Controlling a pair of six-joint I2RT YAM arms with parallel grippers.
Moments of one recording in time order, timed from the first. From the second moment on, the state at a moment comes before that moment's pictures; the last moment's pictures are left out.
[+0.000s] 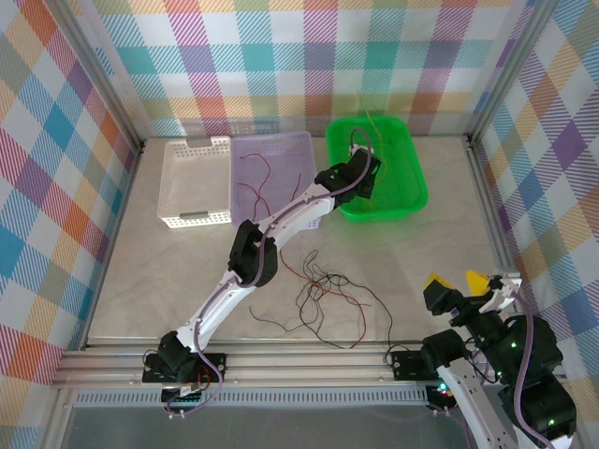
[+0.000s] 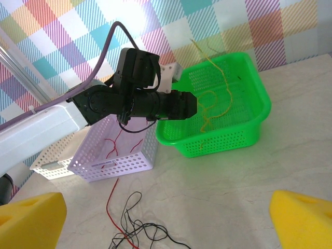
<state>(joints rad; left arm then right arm) -0.79 2.68 2.64 -0.69 -0.30 -0.34 0.34 0.02 0.88 -1.01 0.03 0.41</state>
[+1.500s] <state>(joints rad) -1.04 0.77 0.86 -0.96 -0.54 -0.99 0.81 1.40 0.78 -0.46 -0.05 0.44</state>
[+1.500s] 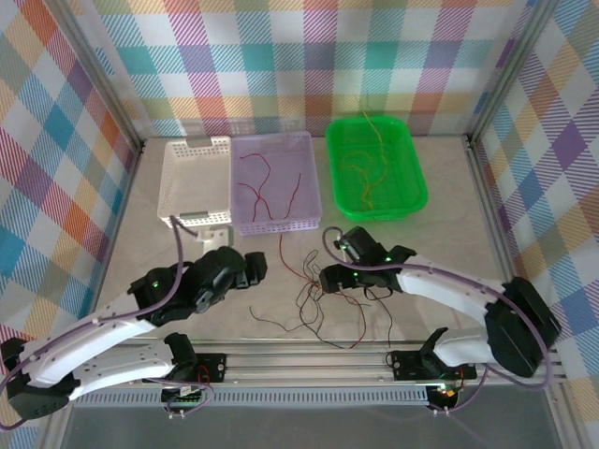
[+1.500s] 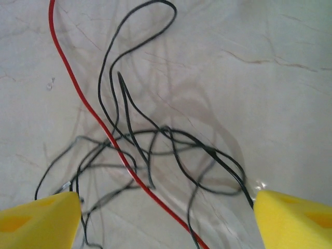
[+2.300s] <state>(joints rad) -1.11 0.84 0.68 -0.86 -0.54 -1.17 0.83 1.36 1.11 -0.49 -0.04 0.33</state>
